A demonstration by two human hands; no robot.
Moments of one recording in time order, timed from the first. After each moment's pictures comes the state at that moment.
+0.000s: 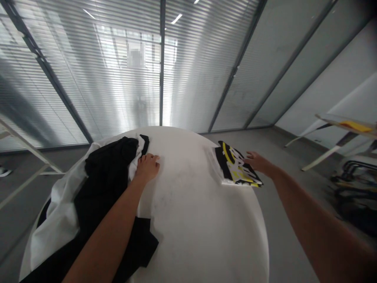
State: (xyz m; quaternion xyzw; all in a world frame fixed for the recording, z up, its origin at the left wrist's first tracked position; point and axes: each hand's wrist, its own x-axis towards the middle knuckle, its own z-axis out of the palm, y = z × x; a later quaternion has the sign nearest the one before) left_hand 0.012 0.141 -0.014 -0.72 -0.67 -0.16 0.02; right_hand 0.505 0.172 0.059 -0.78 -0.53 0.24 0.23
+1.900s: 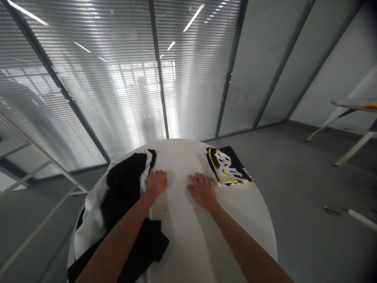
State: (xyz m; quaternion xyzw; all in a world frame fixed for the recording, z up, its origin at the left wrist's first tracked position) left_hand 0.028 0.095 0.015 -0.79 -0.60 -0.06 0.10; right_hand 0.255 0.053 -0.010 -0.63 -0.76 -0.04 0.14
